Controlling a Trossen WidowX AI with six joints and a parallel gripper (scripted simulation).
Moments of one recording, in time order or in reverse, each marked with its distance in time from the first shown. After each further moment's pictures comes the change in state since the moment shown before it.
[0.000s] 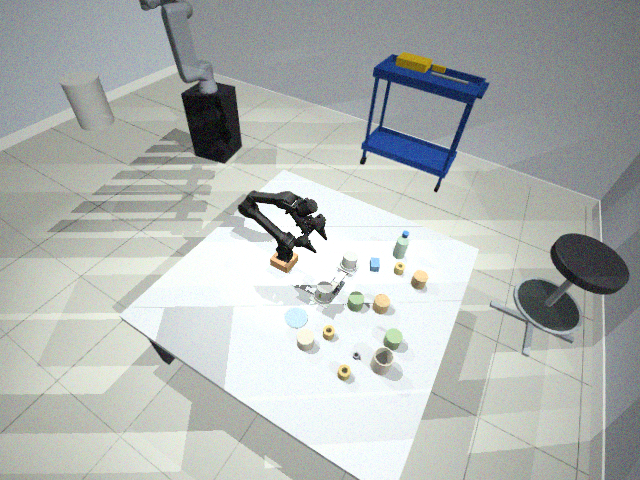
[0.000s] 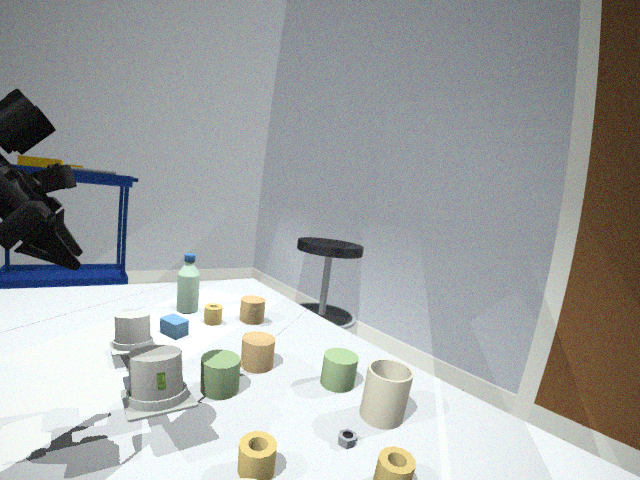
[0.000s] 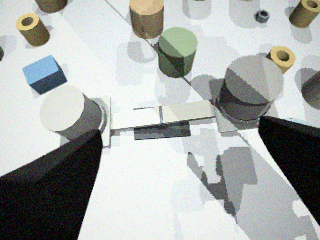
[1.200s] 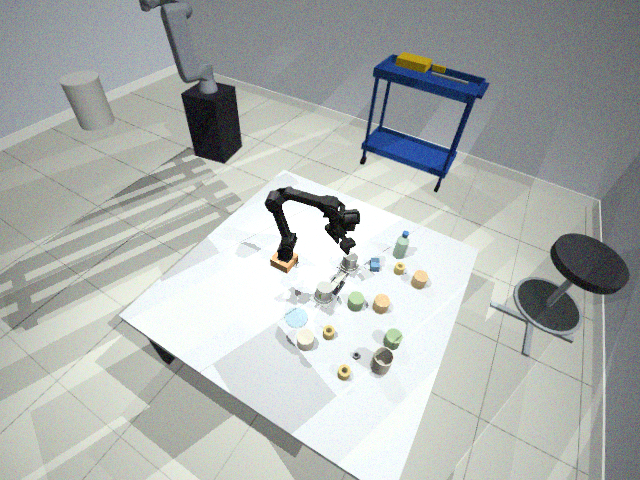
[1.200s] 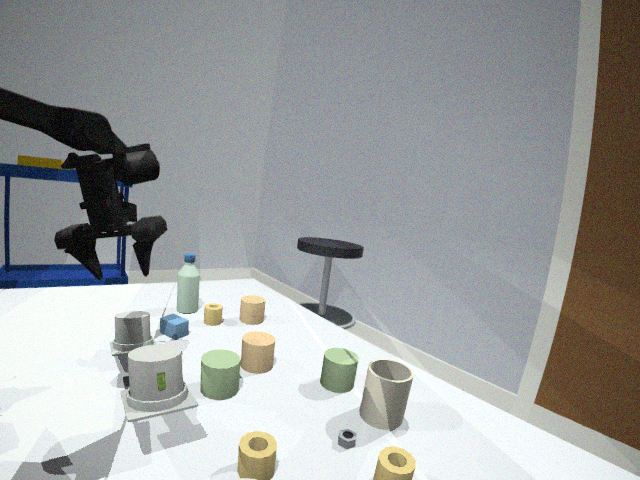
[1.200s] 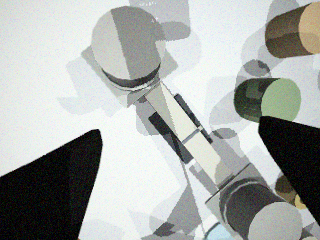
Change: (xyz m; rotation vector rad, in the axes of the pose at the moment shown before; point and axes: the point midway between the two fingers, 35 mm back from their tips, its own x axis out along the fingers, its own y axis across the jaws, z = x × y) arm 0.088 0.080 0.032 -0.944 0.410 0.329
